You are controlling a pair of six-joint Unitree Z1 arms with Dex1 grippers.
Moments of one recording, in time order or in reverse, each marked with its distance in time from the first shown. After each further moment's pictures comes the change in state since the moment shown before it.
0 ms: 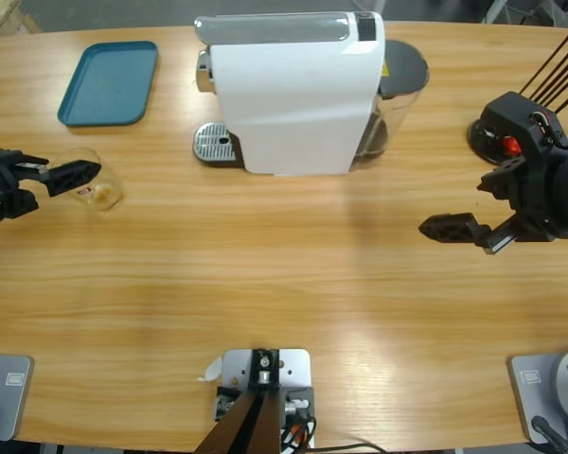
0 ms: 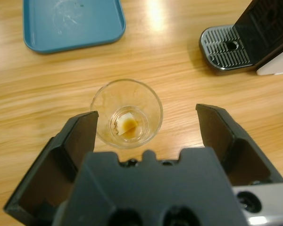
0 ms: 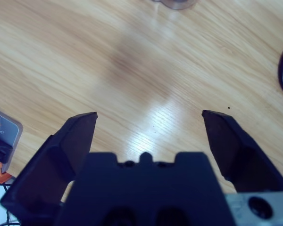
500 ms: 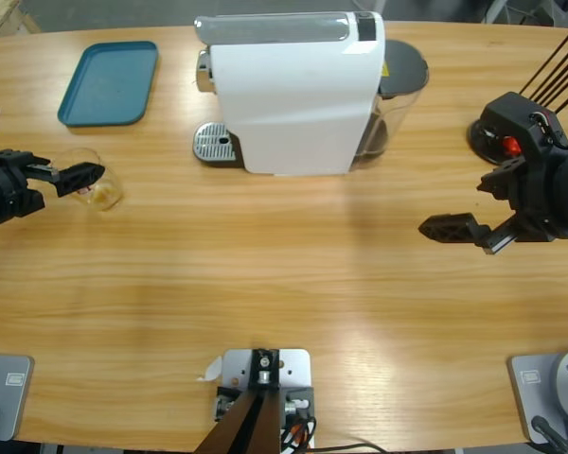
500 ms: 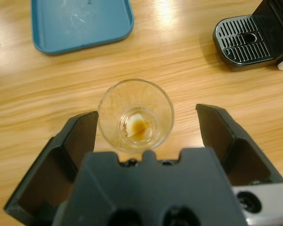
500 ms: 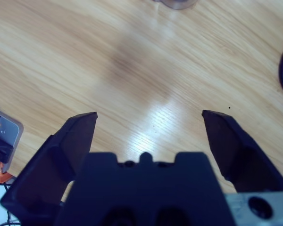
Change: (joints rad) arm 0 -0.010 0.049 -0.003 -0.012 0.053 0.034; arm 1 0.000 0.000 0.000 0.000 0.003 0.001
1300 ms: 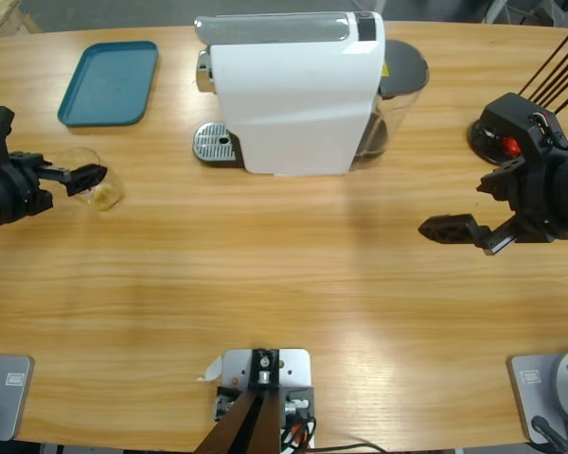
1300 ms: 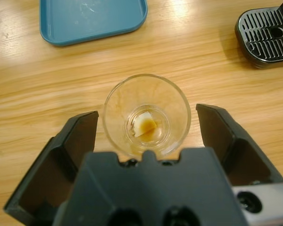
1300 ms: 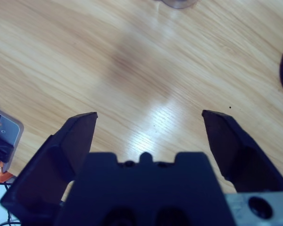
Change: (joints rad) arm 0 -0.001 0.086 -0.002 -0.014 0.047 -0.037; arm 1 0.000 0.000 0.001 0.000 0.004 0.000
